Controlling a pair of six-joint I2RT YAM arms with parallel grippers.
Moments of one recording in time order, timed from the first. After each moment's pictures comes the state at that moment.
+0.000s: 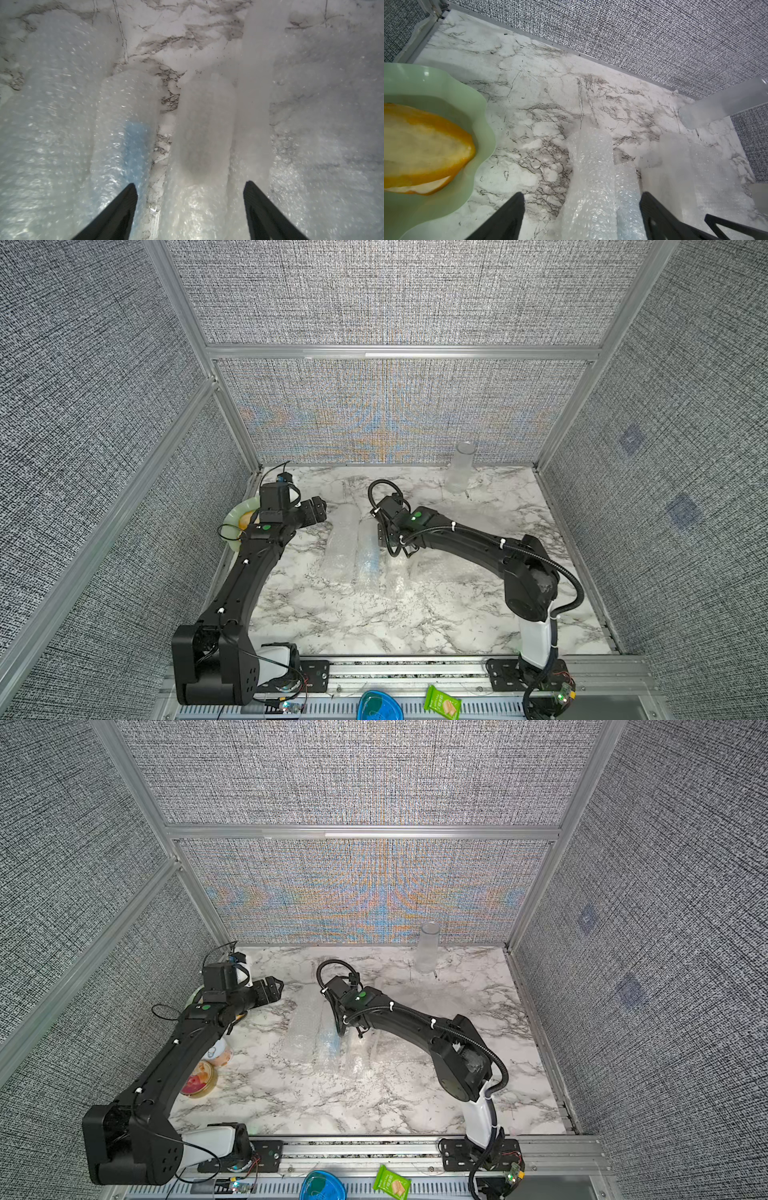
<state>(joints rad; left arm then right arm) -0.05 1.28 0.99 -0.37 0.22 -0.33 0.89 1.99 1.66 -0.79 0.36 0.73</state>
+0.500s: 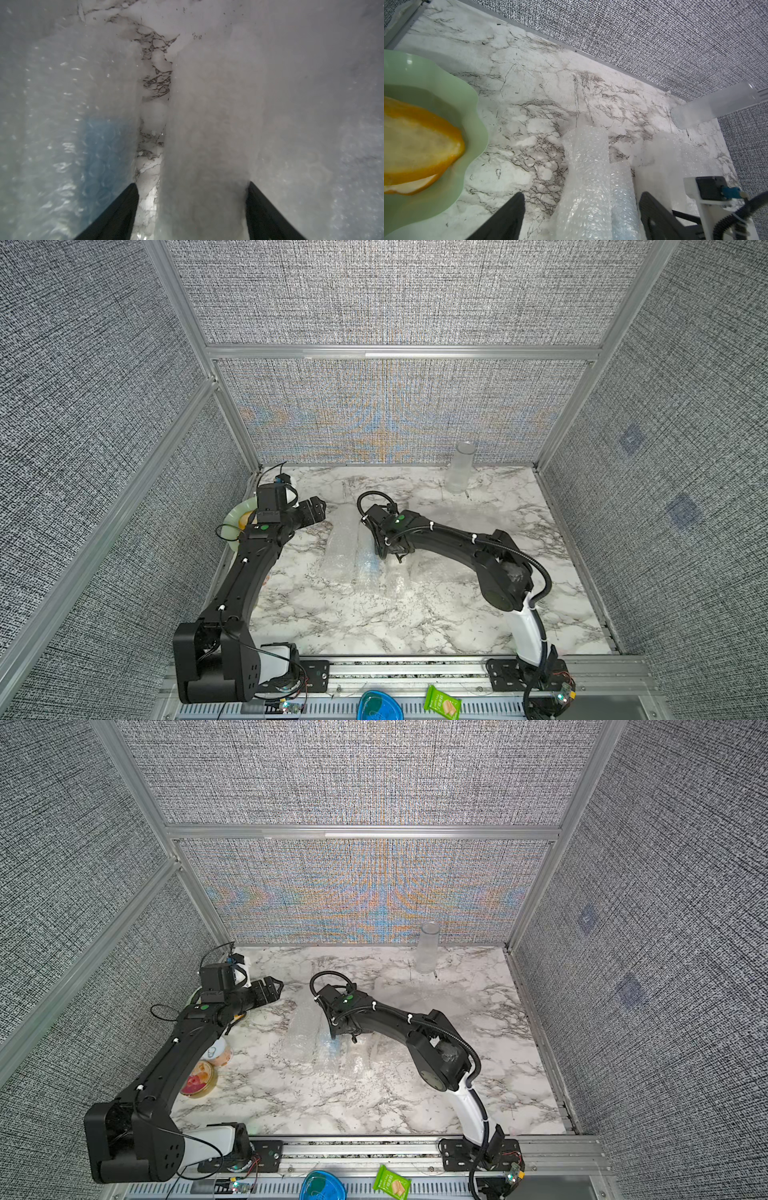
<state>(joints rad) -0.03 1.29 0.98 -0.36 0.27 -0.34 0.89 2.18 1.77 -0.86 0.36 0.77</state>
